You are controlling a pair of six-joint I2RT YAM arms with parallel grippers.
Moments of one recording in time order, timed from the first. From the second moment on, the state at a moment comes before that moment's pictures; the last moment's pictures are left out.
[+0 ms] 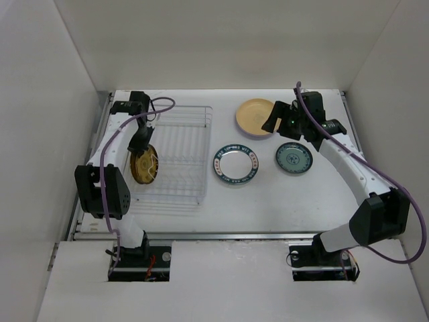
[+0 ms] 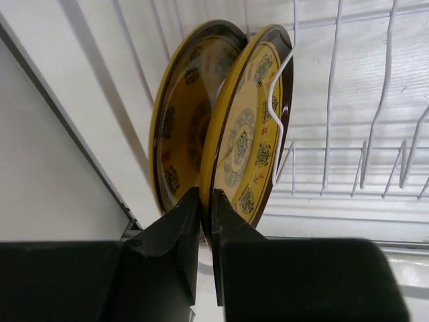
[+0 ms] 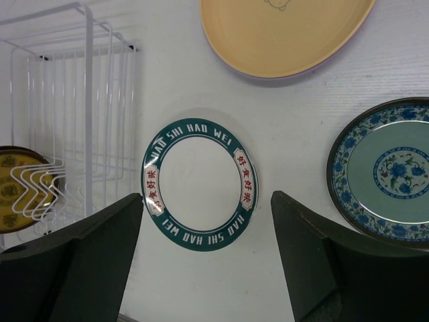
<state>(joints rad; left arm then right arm) -0.08 1.69 1.53 -1.19 -0.18 0.20 0.27 1.45 1.32 -0.52 -0.12 0.51</state>
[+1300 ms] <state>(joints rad) -0.09 1.74 1.98 -1.34 0.81 0.14 0.56 1.62 1.26 0.07 -0.68 0.64</state>
